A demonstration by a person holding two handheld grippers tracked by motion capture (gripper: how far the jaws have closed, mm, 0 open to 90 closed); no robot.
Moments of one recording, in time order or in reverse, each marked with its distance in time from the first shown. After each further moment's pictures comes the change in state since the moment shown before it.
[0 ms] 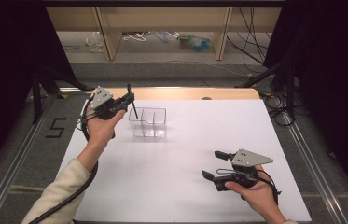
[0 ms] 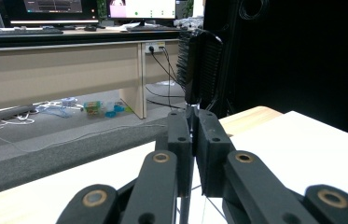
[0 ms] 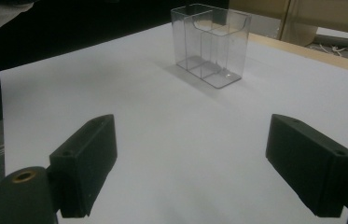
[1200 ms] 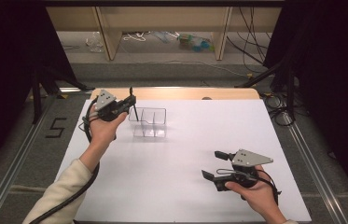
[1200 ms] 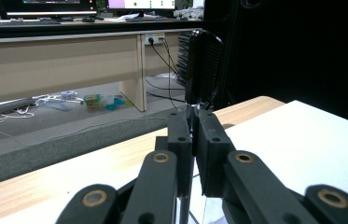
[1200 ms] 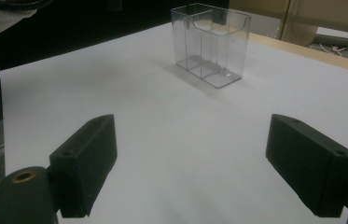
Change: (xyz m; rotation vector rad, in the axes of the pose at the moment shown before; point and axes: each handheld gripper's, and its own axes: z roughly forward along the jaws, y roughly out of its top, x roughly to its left) left arm 0.000 -0.011 0.006 0.031 0.002 0.000; right arm 0.000 0.000 0.000 0.000 0.001 0.001
